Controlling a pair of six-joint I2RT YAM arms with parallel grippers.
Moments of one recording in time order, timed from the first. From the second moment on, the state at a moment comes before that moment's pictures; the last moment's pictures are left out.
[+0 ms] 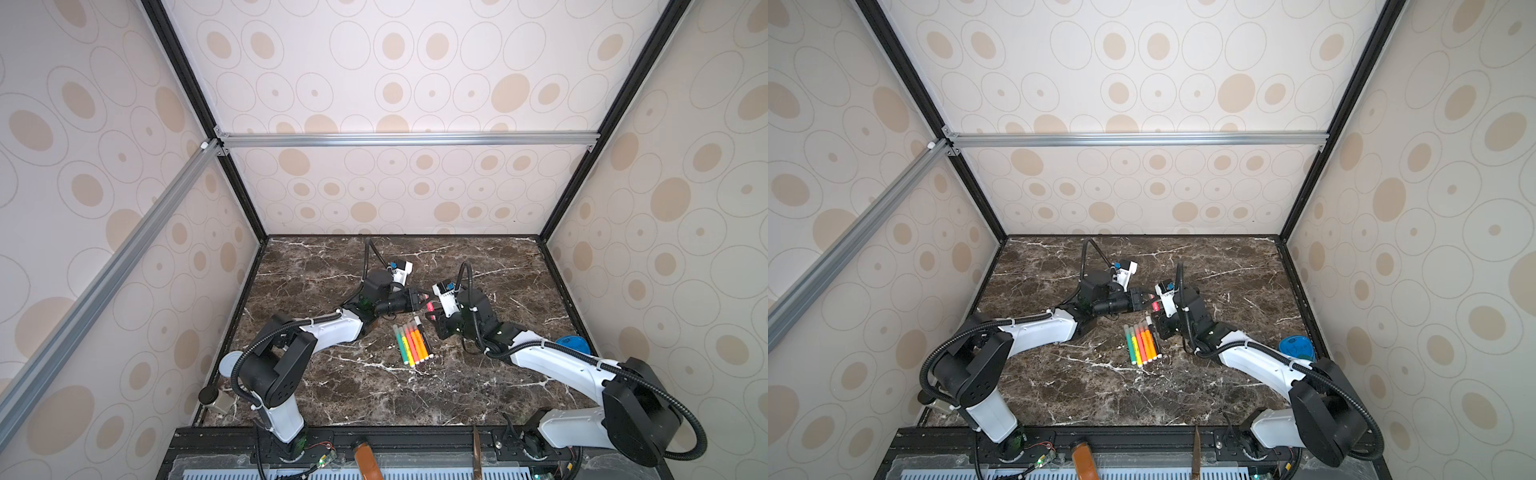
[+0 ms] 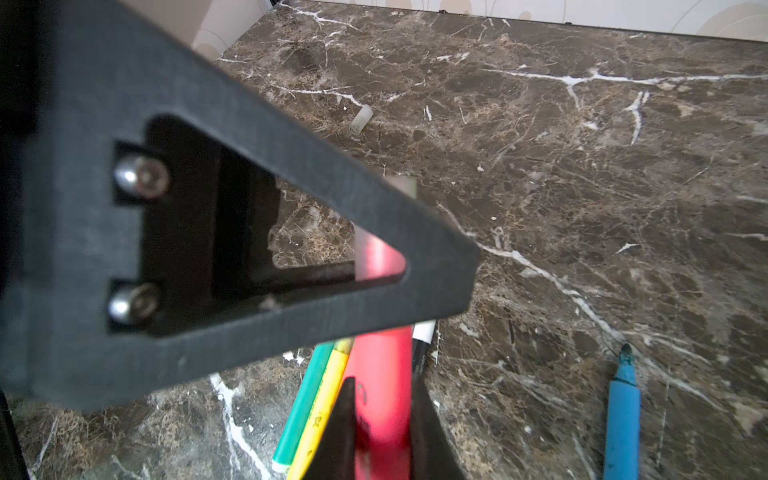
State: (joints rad) left arm -0.64 1.72 0.96 0.44 0.50 -0.80; right arm 0.64 1.31 0.71 0.00 -0.10 0.21
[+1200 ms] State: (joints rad) left arm -0.55 1.87 1.29 0.10 0.82 -0.70; right arm 0.61 1.19 0.59 0.11 -0.06 0.22
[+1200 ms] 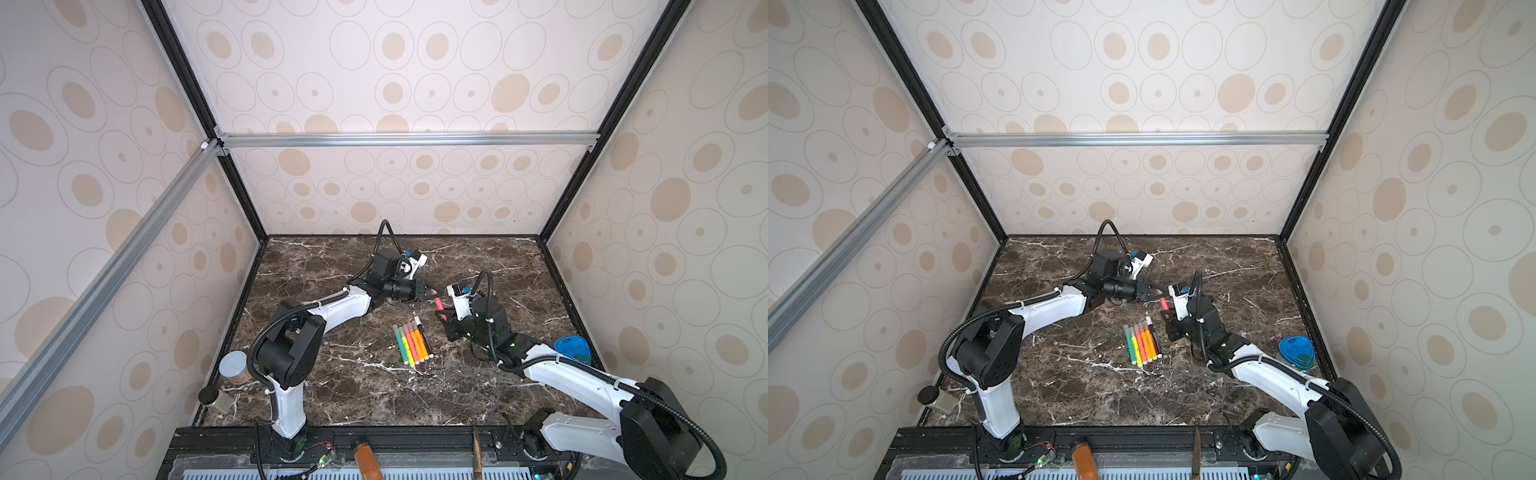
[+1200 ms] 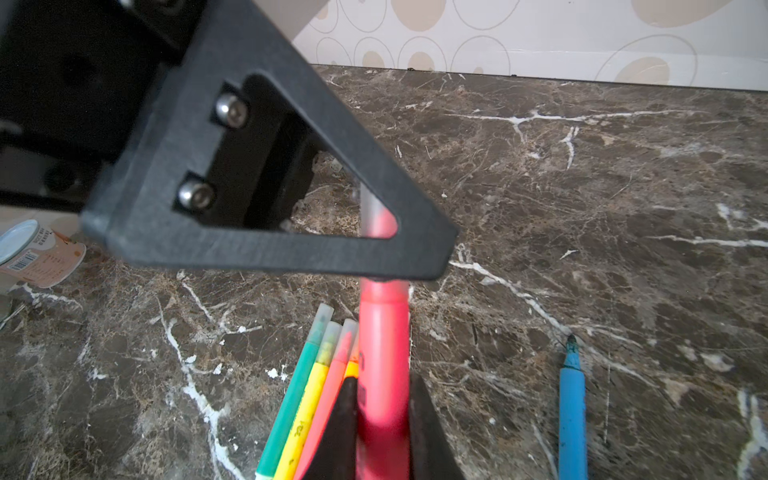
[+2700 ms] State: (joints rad) left arm -0.12 1.65 1.11 -0.09 0.32 -0.39; right arm 0.59 1.67 0.91 -0.31 0.19 0.30
